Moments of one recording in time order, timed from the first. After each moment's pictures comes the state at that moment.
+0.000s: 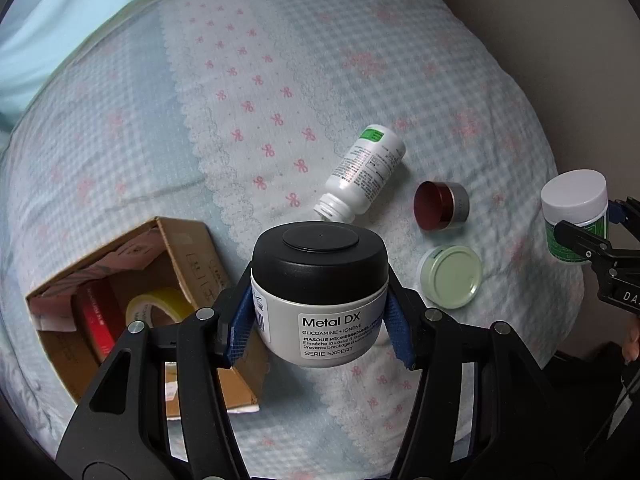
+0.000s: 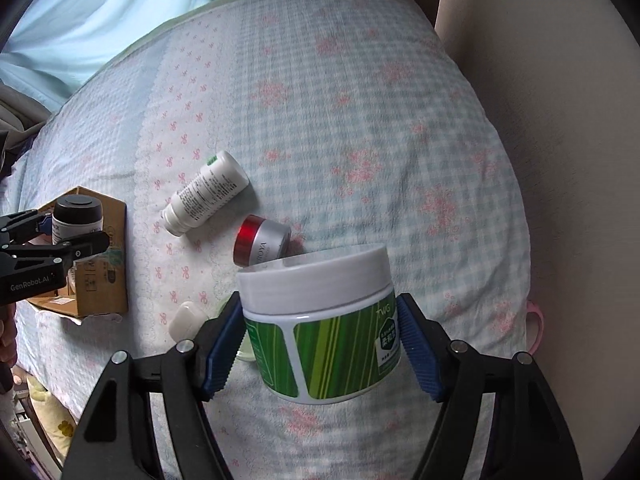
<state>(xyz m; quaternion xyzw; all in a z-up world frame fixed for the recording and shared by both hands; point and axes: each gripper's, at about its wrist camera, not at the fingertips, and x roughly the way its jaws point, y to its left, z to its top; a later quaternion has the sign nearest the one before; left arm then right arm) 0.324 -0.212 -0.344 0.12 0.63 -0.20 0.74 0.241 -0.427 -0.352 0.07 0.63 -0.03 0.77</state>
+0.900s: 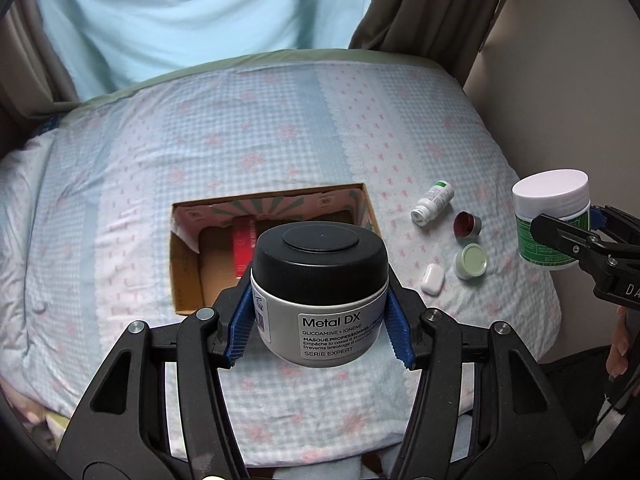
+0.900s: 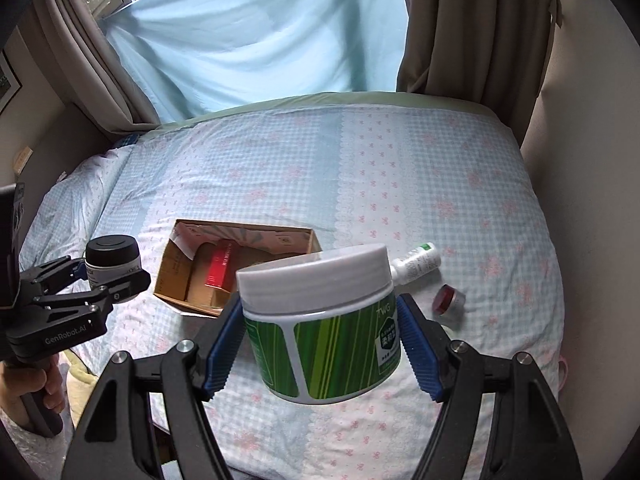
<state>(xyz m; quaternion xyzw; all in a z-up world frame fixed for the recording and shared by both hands) 0.212 0.039 -0.200 0.02 0.53 -0.12 0.84 0.200 -0.193 -0.185 0.04 0.52 0.09 0.85</state>
